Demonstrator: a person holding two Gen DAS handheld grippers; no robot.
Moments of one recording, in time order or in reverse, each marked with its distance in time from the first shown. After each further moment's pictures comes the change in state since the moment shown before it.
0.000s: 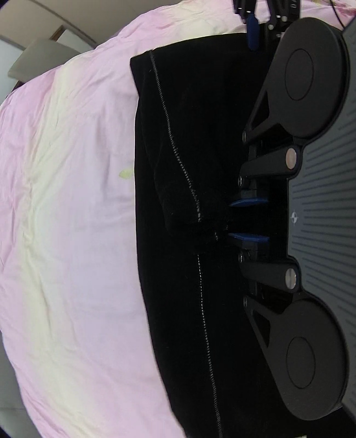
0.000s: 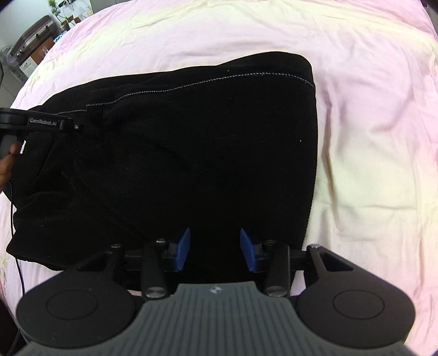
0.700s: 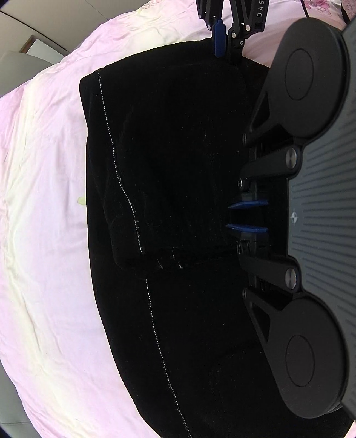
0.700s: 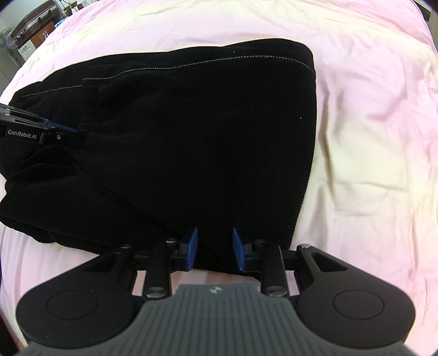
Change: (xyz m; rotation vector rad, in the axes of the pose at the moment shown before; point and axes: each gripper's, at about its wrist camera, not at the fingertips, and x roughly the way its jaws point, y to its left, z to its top) left arm -0.007 -0.023 -0.040 0.053 0.077 0.003; right arm 0.002 0.028 -0.022 -0.056 0.005 -0.062
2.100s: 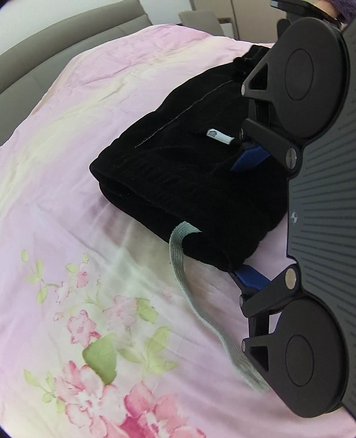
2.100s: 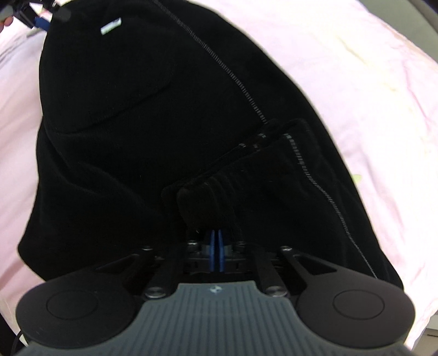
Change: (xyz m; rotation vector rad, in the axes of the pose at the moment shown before) left arm -0.096 0.361 -0.157 -0.829 -0.124 -0.215; right arm 0.044 0.209 0.112 -0.763 0.183 -0.057
